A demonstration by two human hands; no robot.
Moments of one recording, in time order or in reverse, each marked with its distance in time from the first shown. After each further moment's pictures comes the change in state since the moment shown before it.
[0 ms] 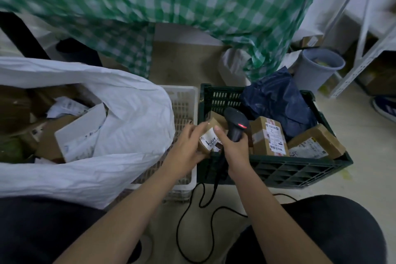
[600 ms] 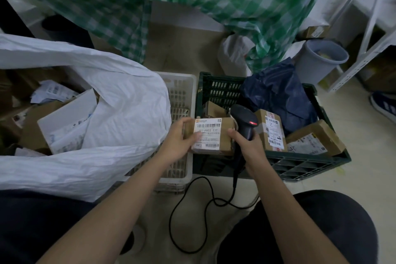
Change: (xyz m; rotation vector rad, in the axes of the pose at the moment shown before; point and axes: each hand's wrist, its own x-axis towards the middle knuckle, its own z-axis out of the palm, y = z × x) left_hand 0.018 -0.031 0.009 -0.491 -0.024 -0.428; right_hand 0.031 0.007 -0.042 -0.153 -0.056 0.047
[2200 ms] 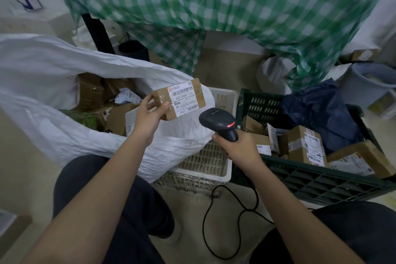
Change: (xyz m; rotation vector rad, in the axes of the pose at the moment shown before) left_hand -0.065 0.015 -0.174 -0.431 0.536 -0.006; right_hand -0.096 -0.022 0.099 -0.393 -0.320 -0.345
